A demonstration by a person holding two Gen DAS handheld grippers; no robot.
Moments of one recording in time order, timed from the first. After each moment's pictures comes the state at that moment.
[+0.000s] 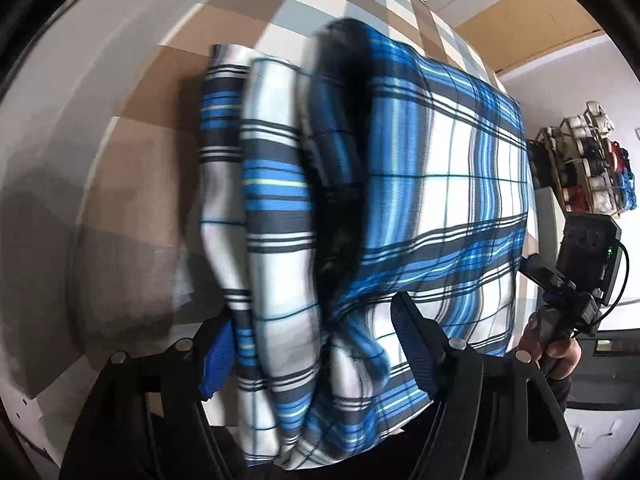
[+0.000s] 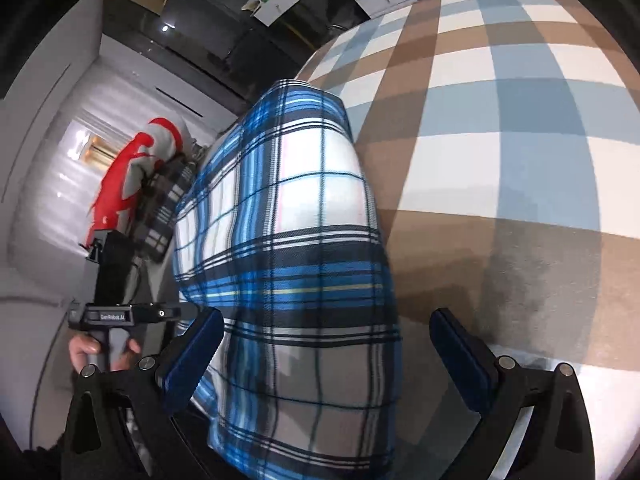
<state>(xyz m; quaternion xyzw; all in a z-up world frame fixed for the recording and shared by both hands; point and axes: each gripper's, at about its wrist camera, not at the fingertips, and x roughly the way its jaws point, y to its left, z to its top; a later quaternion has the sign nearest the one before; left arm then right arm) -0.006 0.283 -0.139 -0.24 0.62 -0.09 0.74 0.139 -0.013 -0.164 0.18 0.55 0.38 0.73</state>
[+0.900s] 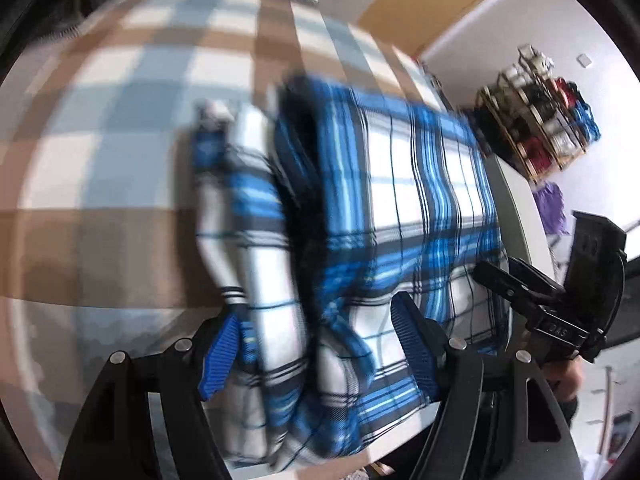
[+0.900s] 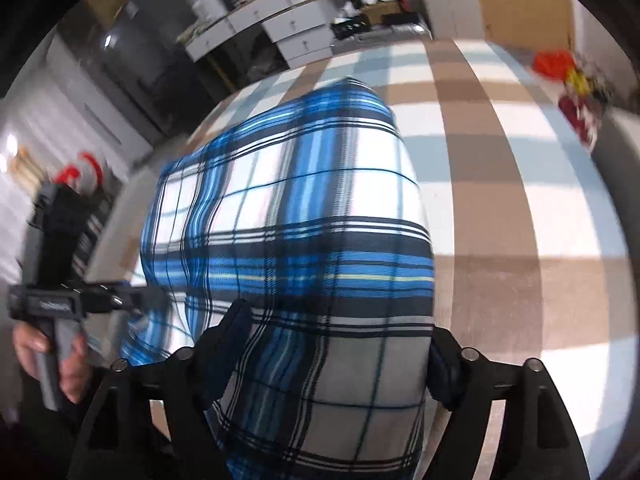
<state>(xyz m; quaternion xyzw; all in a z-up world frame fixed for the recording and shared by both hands) 0.045 0.167 -0.107 -0.17 0.55 -0.19 0.80 0.121 -0.102 -0.122 0.06 0.49 0.20 0.84</state>
